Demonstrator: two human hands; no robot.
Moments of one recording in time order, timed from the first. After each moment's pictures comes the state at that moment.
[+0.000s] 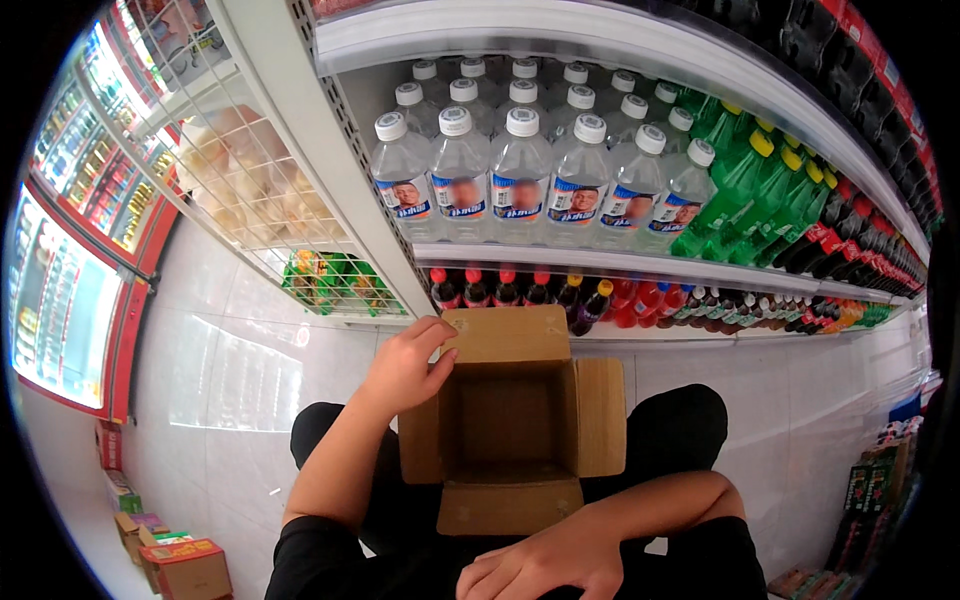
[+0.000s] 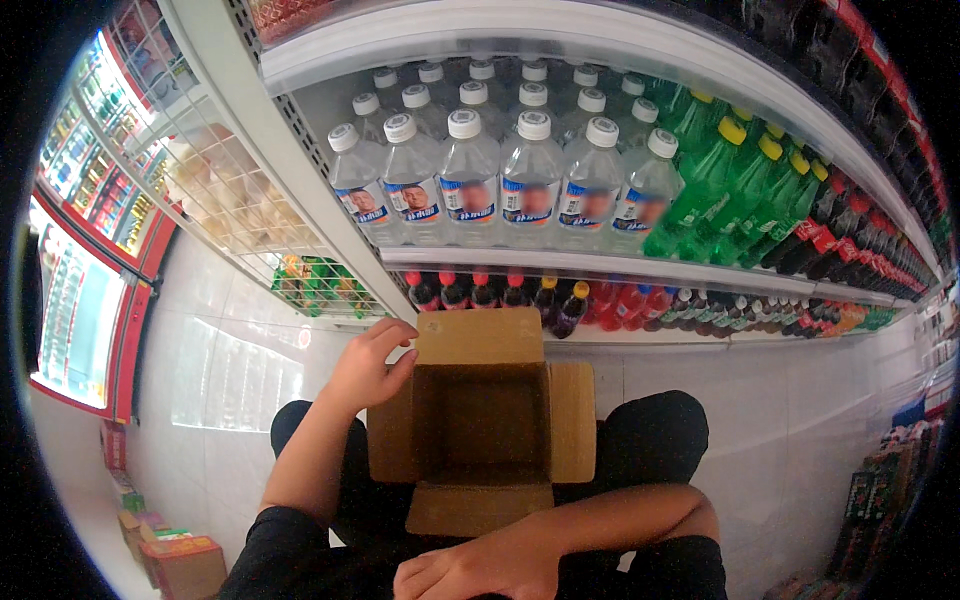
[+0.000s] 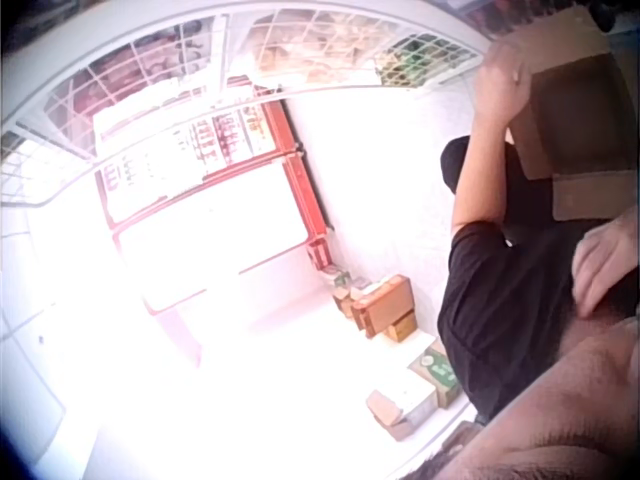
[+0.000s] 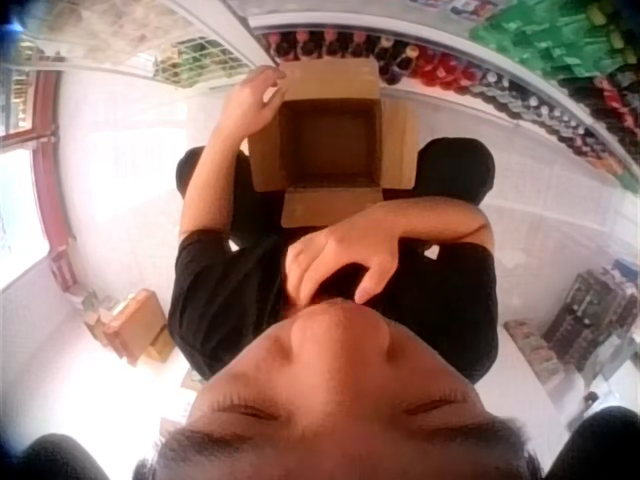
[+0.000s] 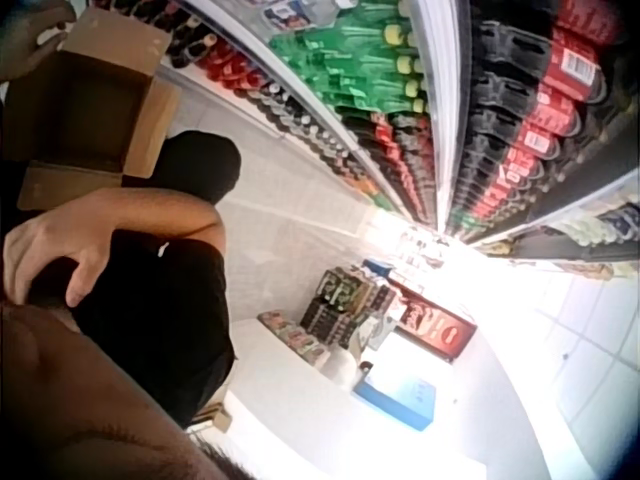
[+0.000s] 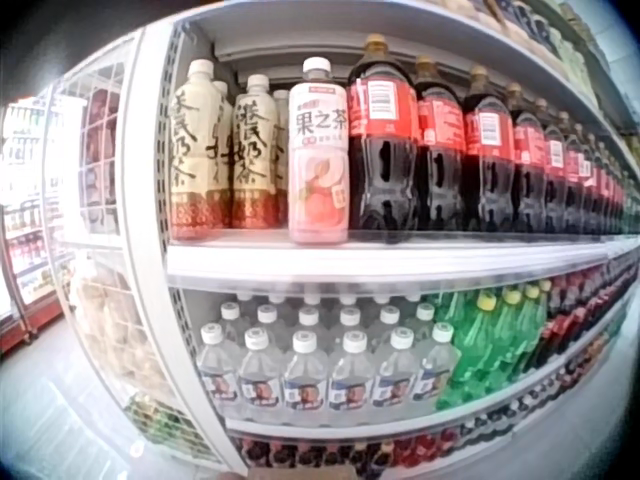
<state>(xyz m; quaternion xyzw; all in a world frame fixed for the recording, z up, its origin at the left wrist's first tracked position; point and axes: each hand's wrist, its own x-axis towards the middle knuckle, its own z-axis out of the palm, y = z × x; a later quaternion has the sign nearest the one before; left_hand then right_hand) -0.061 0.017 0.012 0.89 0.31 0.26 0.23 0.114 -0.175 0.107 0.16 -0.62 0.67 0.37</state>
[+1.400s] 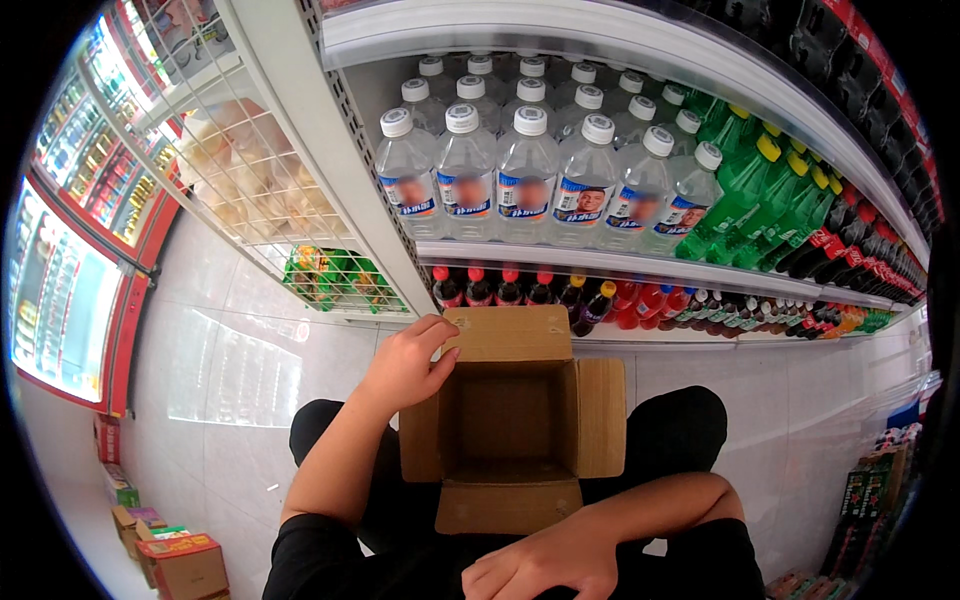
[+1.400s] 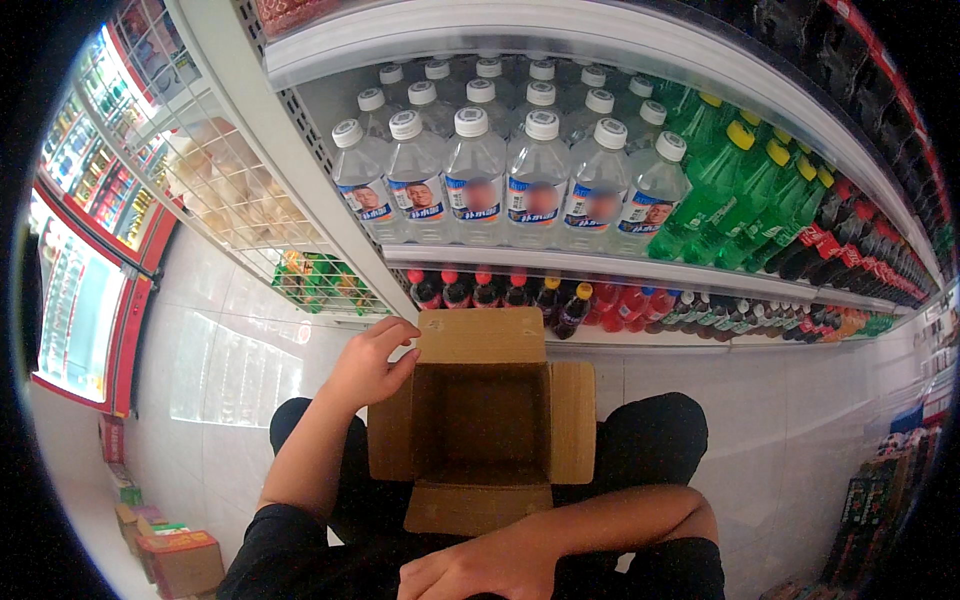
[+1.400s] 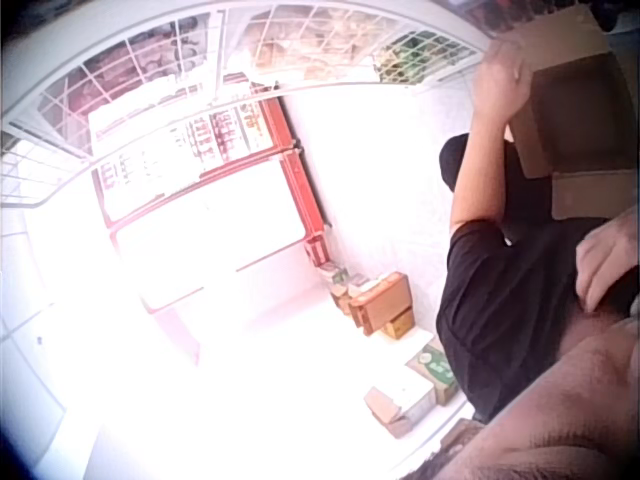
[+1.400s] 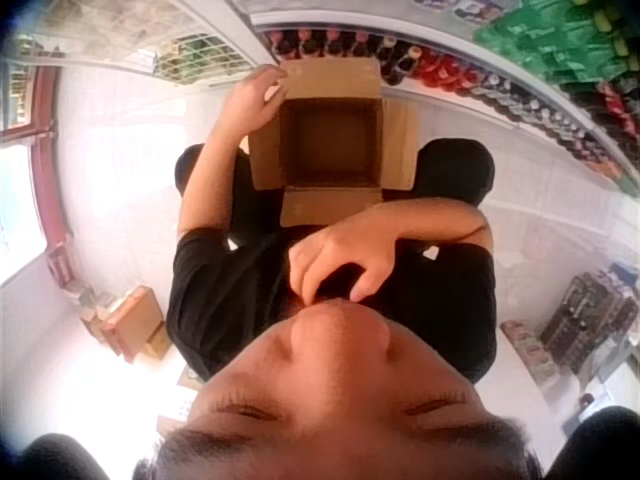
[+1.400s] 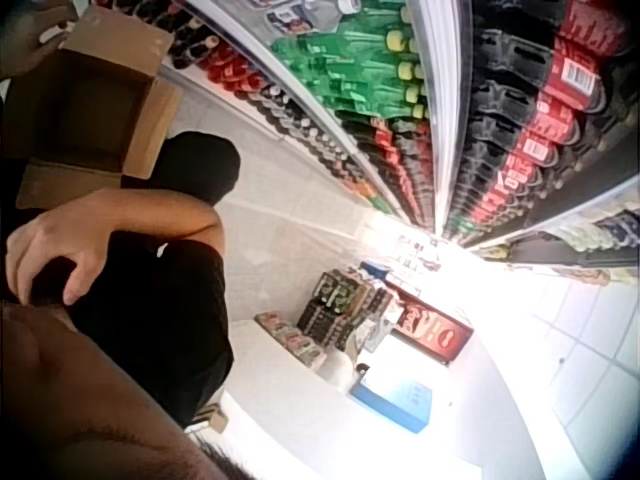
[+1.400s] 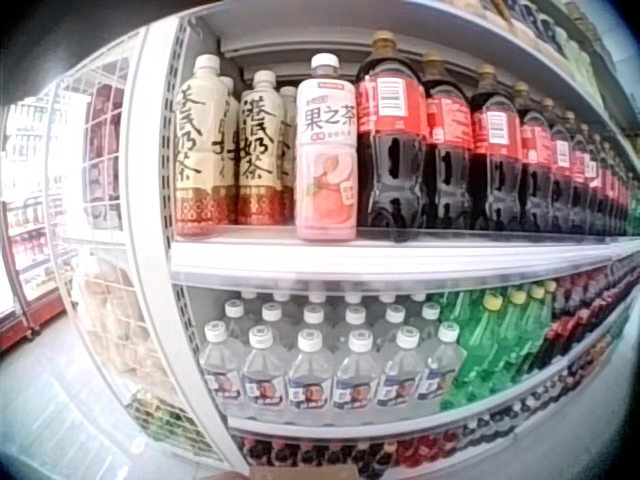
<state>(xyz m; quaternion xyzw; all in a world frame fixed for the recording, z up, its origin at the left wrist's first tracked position) -0.061 0.019 0.011 0.89 0.32 0.24 0.22 0.114 -0.176 0.094 0.17 -0.63 0.68 0.34</state>
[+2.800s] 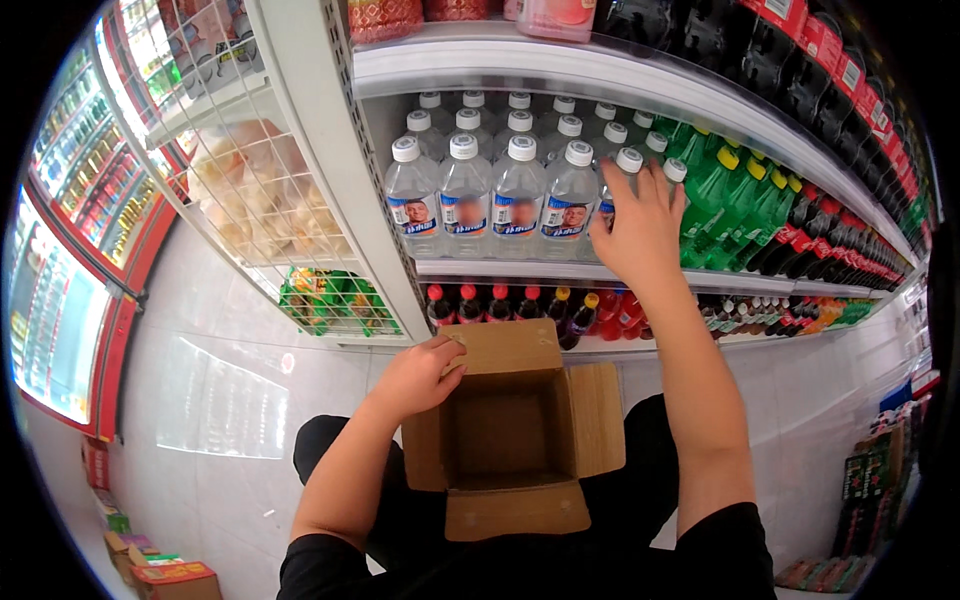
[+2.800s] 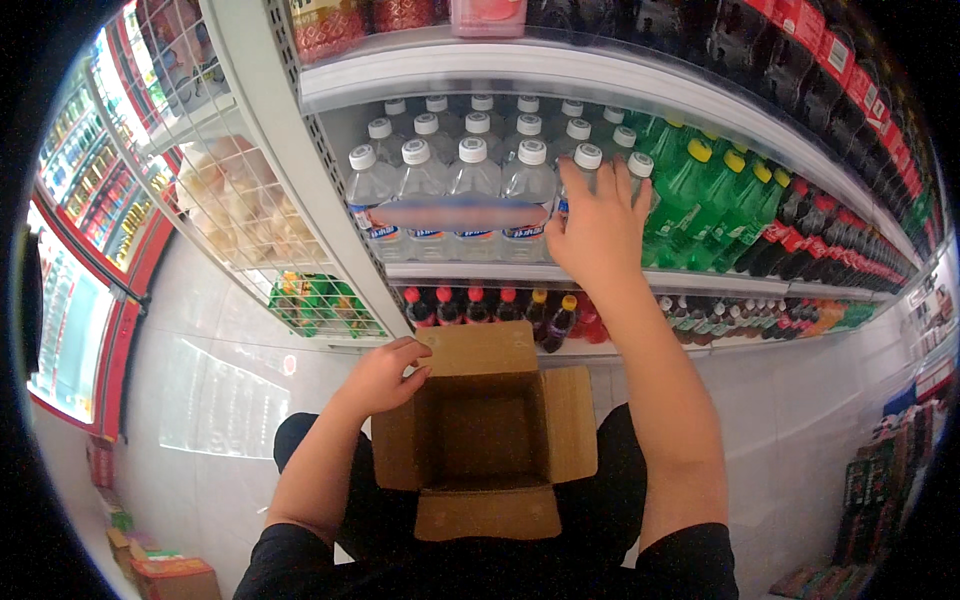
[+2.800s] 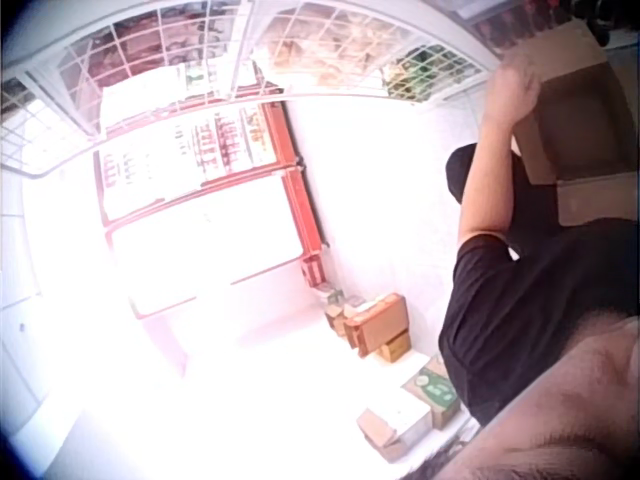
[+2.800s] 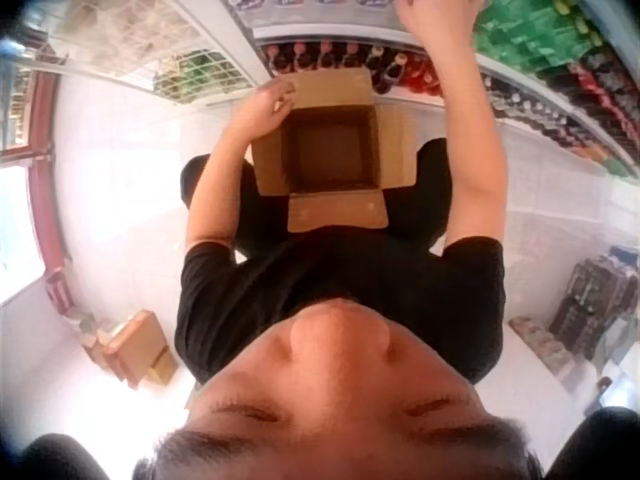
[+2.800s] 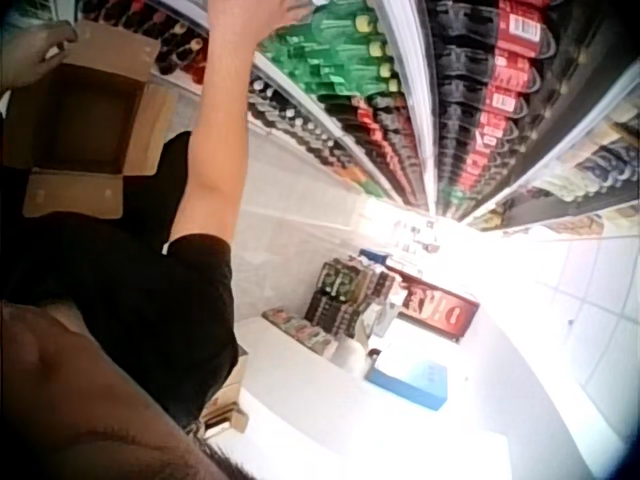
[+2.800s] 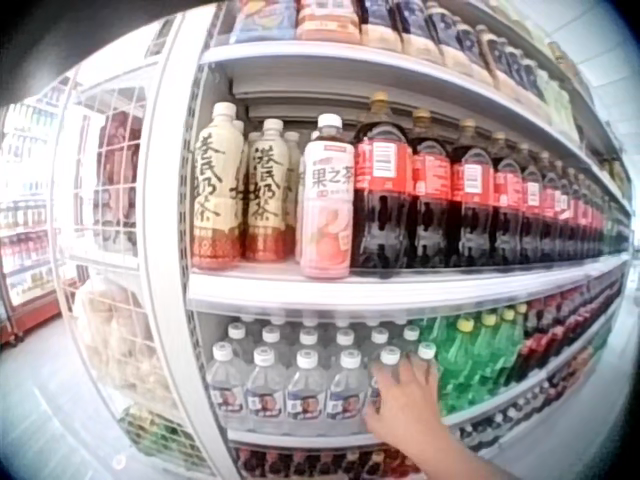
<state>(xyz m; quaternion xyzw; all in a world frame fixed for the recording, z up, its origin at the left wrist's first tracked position) -0.066 0.018 0.003 0.90 0.30 0.18 0.25 0.265 -0.006 0.128 -0.72 -0.59 -0.28 0.24</state>
